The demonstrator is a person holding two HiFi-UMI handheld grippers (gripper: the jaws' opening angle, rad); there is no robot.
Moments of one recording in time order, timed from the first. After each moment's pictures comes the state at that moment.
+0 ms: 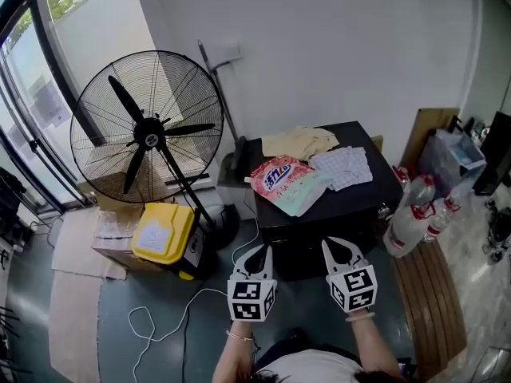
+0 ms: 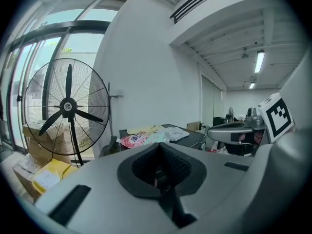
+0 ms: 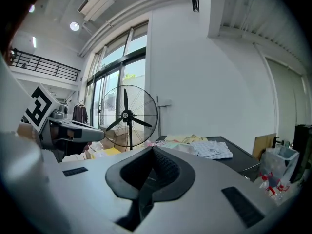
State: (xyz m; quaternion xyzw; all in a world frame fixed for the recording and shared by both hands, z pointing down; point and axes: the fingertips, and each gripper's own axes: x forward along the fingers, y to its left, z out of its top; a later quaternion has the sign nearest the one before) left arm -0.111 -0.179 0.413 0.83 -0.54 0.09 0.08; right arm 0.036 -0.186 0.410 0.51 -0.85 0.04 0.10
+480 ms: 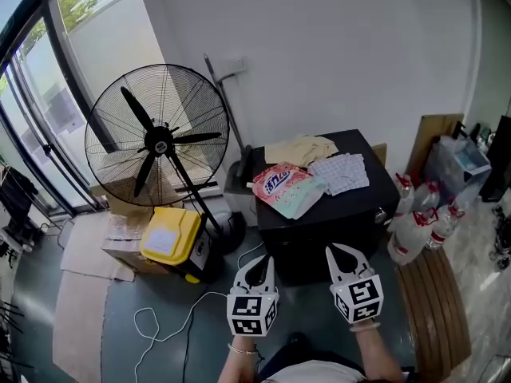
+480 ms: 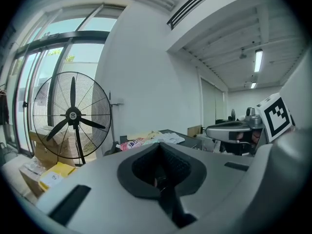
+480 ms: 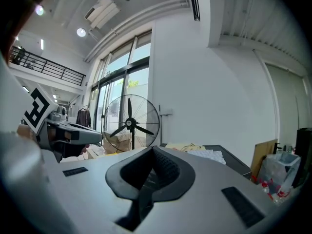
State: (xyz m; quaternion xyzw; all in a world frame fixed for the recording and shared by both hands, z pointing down) left arm -0.081 -0.121 0.376 0.82 -0.56 0.08 0.05; right arm 0.066 -0.139 0.369 0.49 -0.87 0.01 0.07
